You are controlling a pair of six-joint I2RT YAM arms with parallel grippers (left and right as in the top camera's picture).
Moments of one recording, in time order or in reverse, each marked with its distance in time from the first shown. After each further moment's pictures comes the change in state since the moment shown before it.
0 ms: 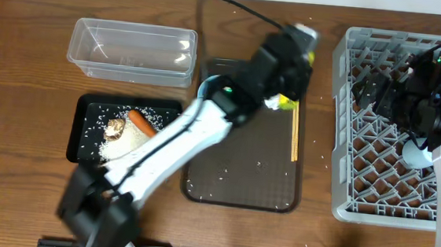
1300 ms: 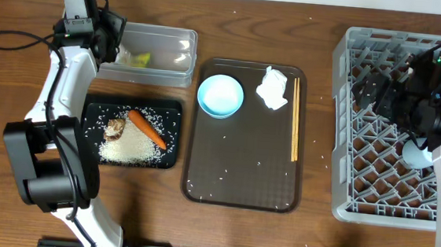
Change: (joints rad) left arm 0.866 0.162 0.000 -0.163 0.011 -0.858; right arm 0.000 0.000 0.000 0.000 0.000 0.000
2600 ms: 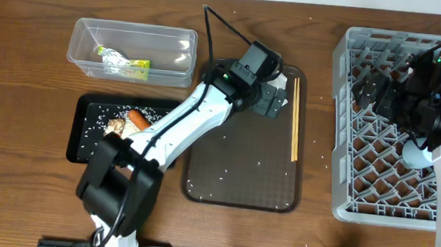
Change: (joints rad) left arm -0.790 -0.006 0.003 -0.192 -0.050 0.948; right arm 0.000 0.000 0.000 0.000 0.000 0.000
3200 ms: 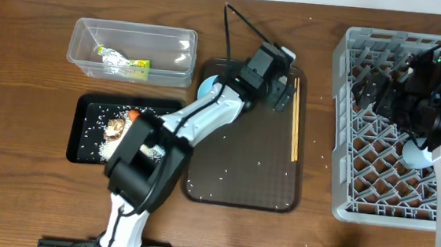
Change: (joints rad) left arm -0.001 0.185 0.000 0.342 -0.015 0.141; right arm 0.000 0.000 0.000 0.000 0.000 0.000
